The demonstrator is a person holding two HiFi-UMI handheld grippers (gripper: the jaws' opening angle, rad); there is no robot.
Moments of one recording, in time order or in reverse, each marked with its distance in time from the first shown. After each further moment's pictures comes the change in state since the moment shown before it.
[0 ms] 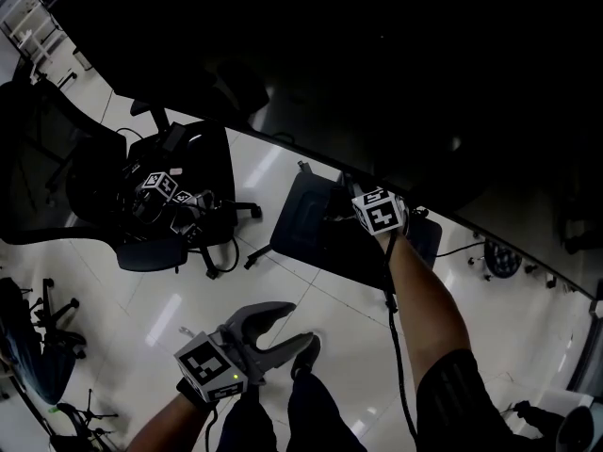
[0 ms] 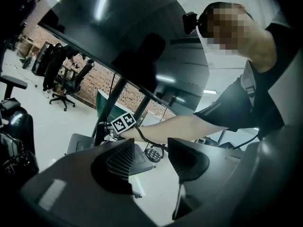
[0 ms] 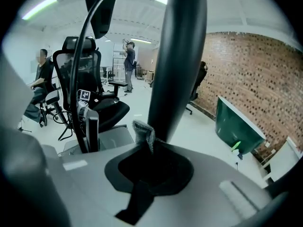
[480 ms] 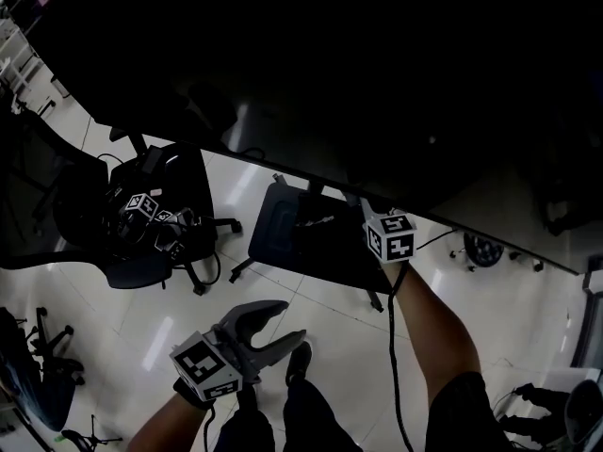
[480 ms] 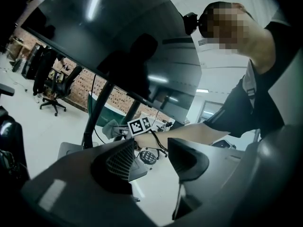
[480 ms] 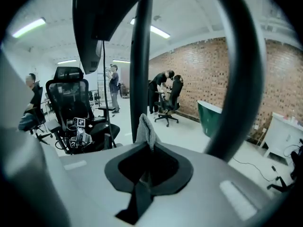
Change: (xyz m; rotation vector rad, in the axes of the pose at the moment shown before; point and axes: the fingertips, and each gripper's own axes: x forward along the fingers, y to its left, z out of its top) left arm 0.018 -0.029 0.021 0.039 -0.004 -0.072; right arm -0.125 -0.043 -0.003 0.215 -0.213 -0.091
